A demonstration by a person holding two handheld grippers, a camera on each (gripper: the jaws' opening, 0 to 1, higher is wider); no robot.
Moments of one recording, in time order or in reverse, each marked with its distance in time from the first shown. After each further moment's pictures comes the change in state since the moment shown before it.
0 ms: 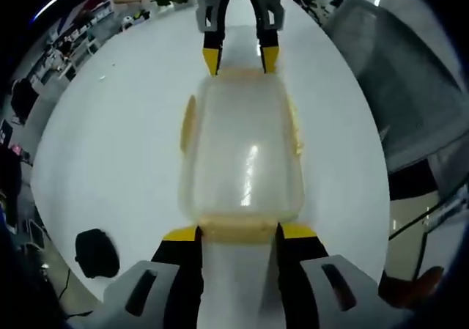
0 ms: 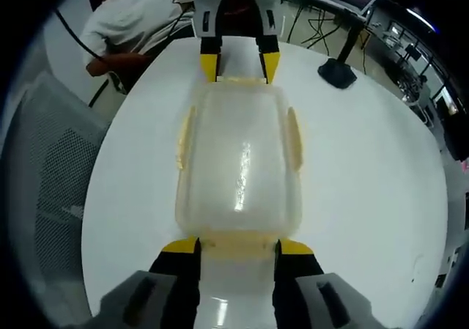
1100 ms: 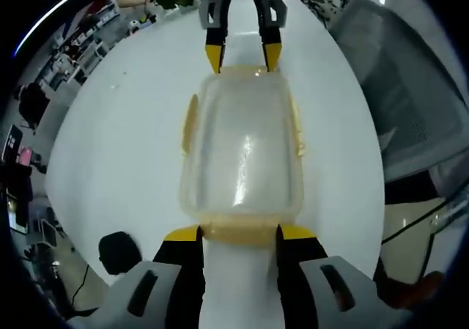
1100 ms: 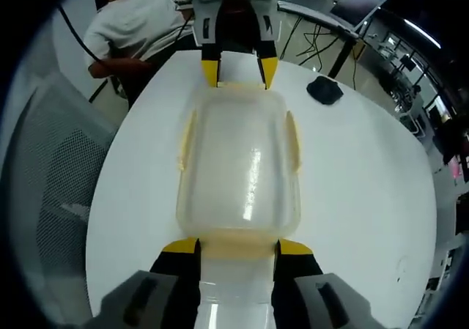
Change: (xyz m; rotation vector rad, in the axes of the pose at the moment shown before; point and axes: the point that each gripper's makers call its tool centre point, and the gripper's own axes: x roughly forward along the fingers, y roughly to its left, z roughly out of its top) left arm -0.030 0.005 0.022 0.015 0.029 0.085; right arm -0.041 -0.009 0.006 -0.028 -0.060 -0.061
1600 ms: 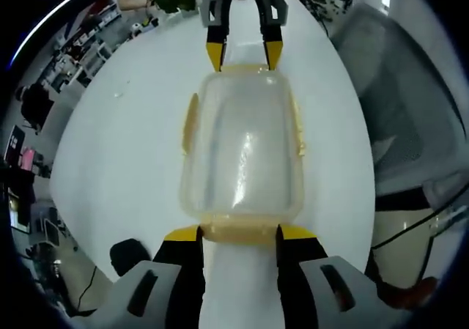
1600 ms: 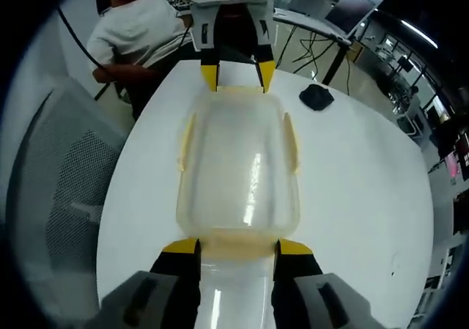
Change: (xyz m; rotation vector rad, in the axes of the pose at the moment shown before) left arm -0.016 -0.002 0.027 -0.008 0.001 0.011; right arm -0.031 0.003 -0.007 0.001 -0.022 0.002
